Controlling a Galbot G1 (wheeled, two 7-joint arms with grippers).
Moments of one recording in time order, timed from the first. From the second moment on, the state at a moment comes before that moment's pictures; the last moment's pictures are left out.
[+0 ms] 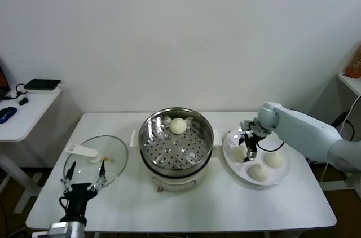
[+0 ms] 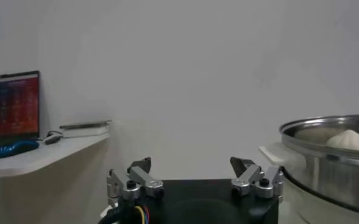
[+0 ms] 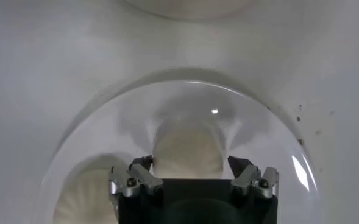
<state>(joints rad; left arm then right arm) 1.68 -1.53 -0.75 -2.08 -0.04 -0.07 0.03 0.15 0.94 -1.12 0.88 0.17 -0.13 -1.05</state>
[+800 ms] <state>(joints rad) 1.68 -1.54 -0.75 -2.08 -0.04 -0.07 0.03 0.27 0.91 -1.20 0.94 0.29 -0.16 -1.07</state>
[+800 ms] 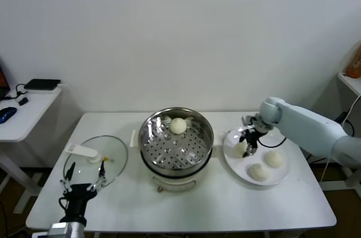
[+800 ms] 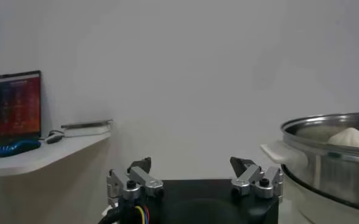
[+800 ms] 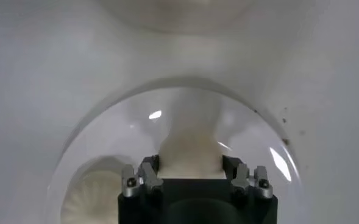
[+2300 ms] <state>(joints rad) 1.73 -1.53 -0.77 -2.11 -0.04 -0.09 0.02 0.62 1.38 -1.44 1.00 0.84 -0.28 -1.04</state>
